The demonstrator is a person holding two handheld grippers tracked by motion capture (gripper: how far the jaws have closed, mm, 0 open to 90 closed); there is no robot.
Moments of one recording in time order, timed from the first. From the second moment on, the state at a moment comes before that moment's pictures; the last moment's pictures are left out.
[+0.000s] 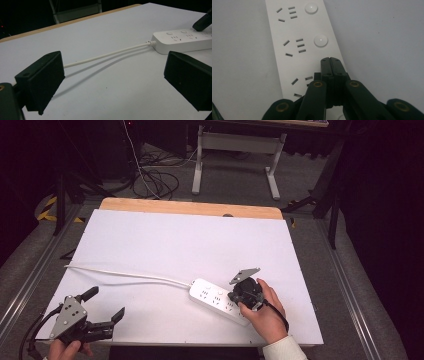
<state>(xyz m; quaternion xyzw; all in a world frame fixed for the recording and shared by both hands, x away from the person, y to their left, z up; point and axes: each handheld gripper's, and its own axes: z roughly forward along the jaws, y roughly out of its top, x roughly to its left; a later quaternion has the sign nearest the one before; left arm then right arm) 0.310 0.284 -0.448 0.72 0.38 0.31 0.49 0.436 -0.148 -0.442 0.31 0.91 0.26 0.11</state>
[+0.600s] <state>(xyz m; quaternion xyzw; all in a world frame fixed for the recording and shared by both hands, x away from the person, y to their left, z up) 0.310 0.283 -0.448 0.72 0.38 0.31 0.49 0.423 -0.152 -0.419 0.29 0.88 0.33 0.16</state>
